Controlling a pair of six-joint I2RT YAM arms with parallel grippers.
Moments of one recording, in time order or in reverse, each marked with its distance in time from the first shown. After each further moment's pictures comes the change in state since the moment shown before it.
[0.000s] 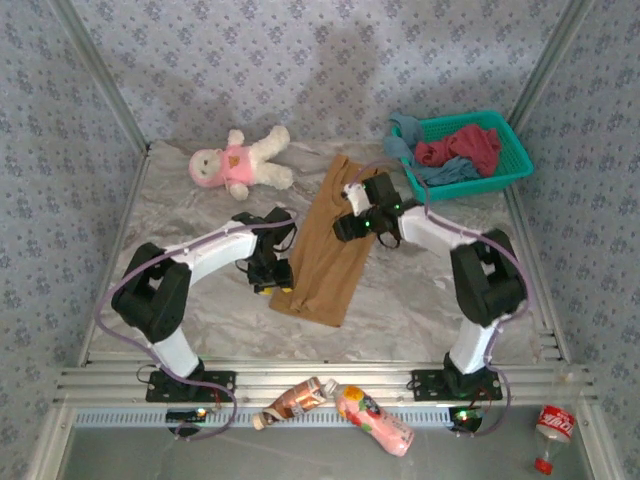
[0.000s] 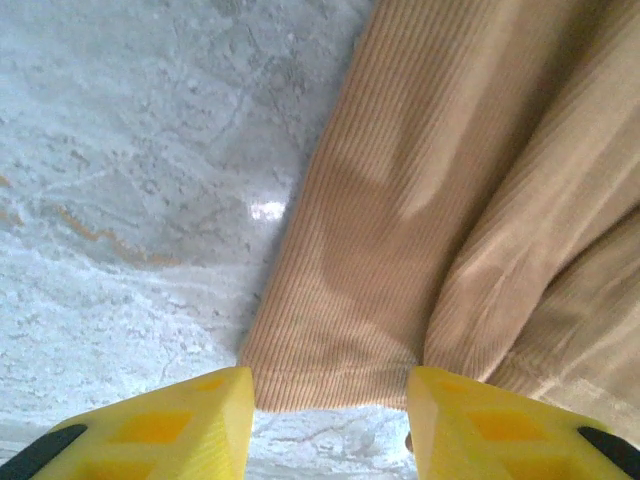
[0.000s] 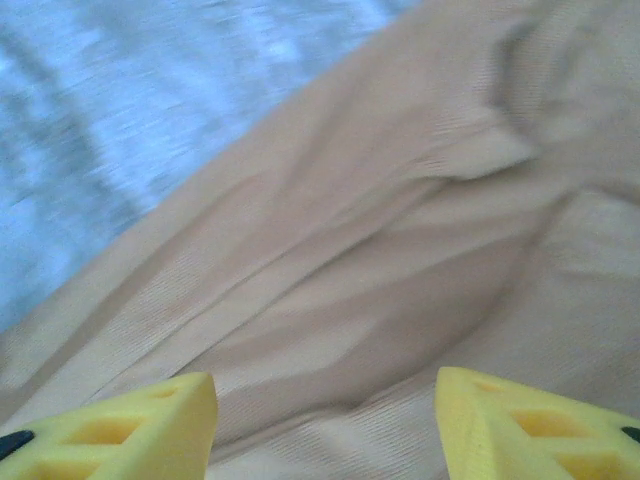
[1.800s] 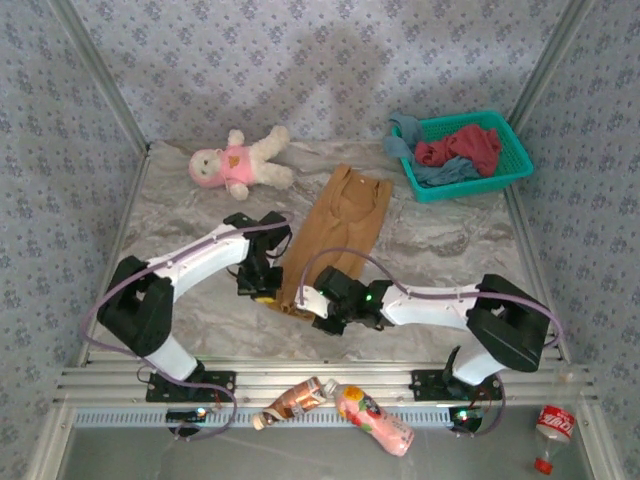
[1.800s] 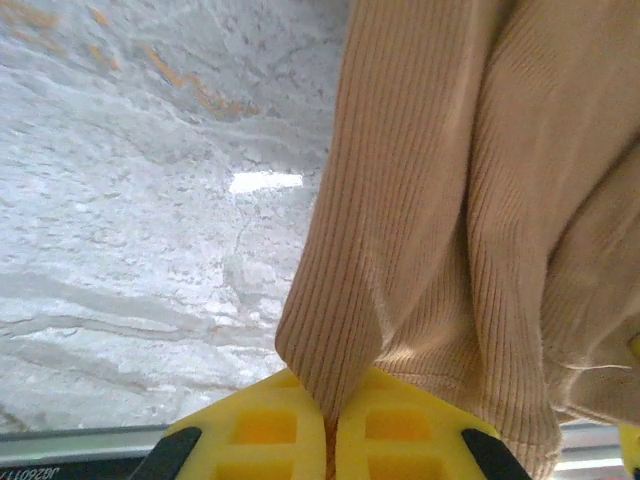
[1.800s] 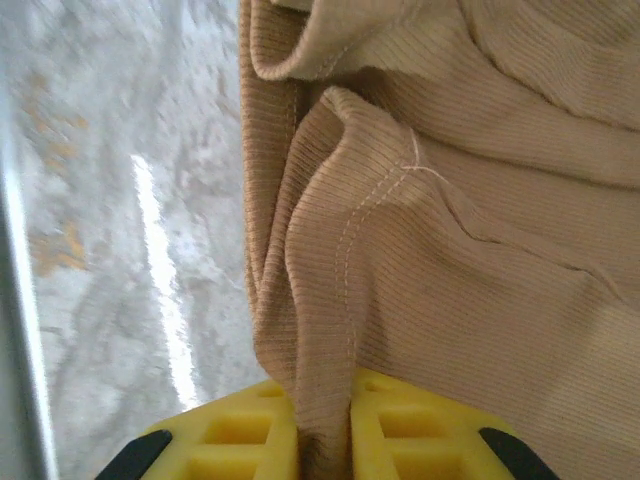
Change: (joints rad) left arm -0.021 -0.092 0.043 -0.208 -0.039 0.063; right arm 0.562 -0.212 -0.352 0.053 0.150 -0.195
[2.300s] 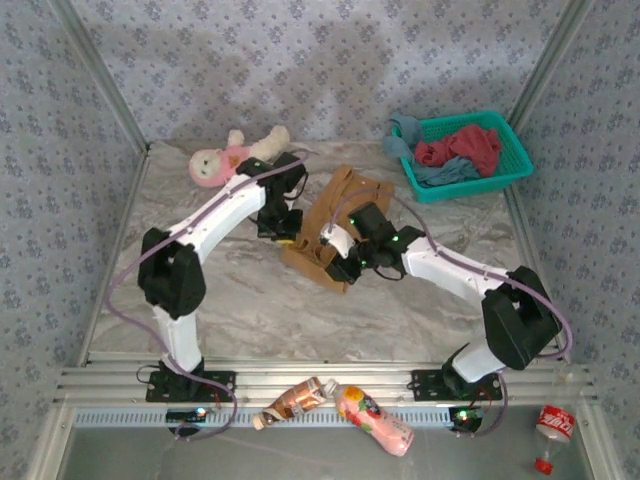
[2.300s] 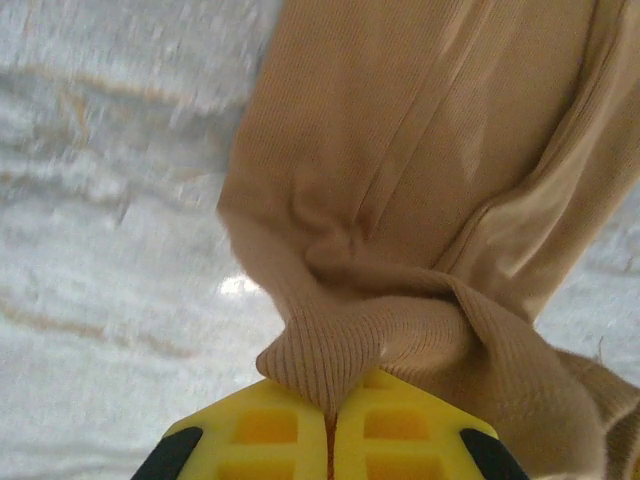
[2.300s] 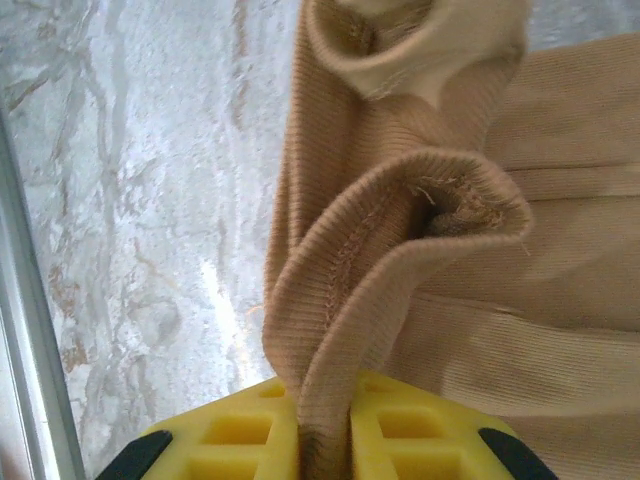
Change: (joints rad) left arm 0.067 0.350 0.639 -0.109 -0.046 0.116; right arm -0.410 0.004 0.245 -0.229 -0.316 -0.002
